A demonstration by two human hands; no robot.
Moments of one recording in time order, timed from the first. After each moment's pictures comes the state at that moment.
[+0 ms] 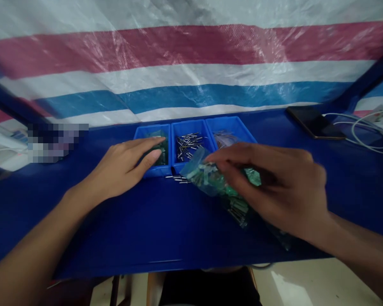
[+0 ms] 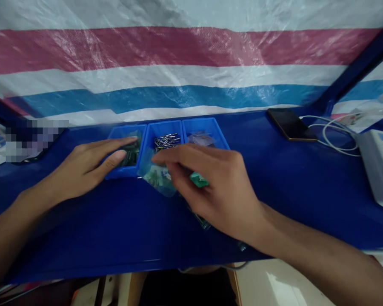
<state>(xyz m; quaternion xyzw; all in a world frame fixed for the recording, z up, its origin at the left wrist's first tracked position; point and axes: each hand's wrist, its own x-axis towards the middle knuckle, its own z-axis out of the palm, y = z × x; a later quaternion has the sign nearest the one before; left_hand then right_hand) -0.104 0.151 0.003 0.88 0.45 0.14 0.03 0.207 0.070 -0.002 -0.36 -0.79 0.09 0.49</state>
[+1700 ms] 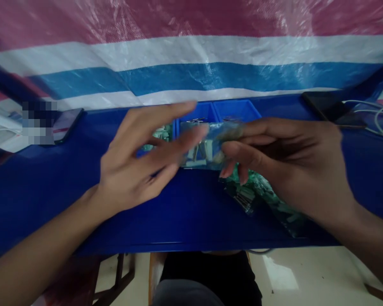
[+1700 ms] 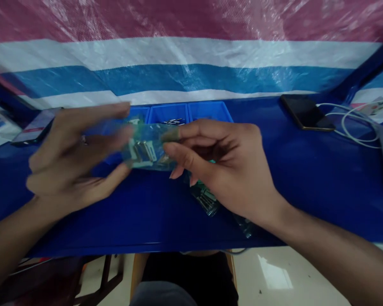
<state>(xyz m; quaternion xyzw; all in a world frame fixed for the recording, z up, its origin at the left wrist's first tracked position) -0.062 0.113 -0.007 0.86 0.25 0.45 -0.01 0.200 0.072 -0.002 -0.35 -0.63 0.42 0.55</state>
